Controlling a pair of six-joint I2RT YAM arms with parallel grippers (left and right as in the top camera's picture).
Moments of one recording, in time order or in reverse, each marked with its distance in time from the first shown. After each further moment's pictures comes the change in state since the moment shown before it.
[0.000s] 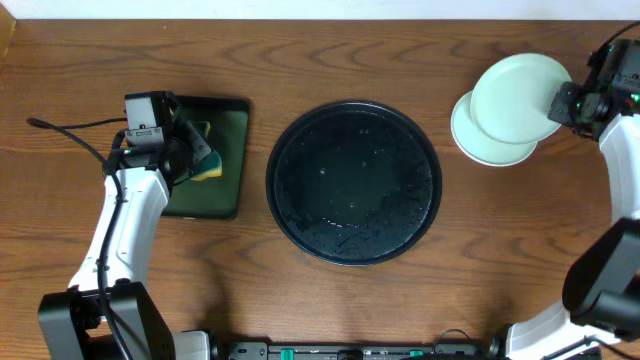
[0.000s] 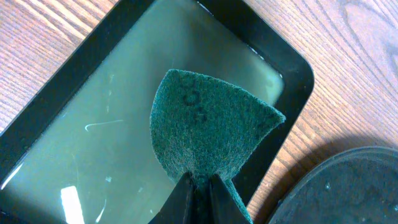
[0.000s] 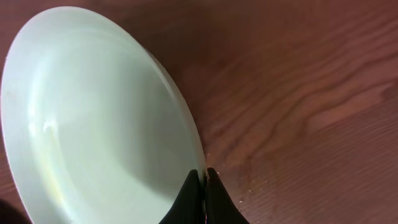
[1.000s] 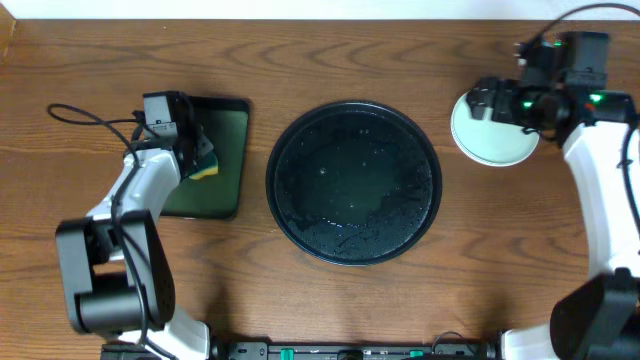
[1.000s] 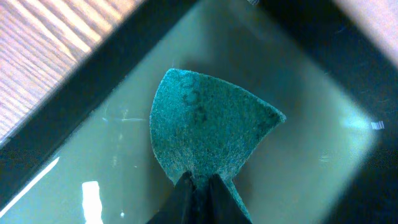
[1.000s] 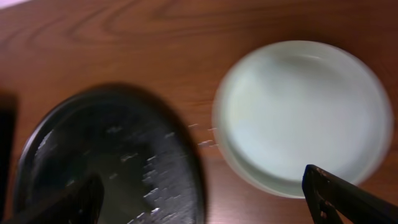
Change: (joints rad) left arm 0.000 0.258 0.000 0.203 -0.140 -0.033; right arm 0.267 -0.182 0.000 -0.153 -0.282 0.006
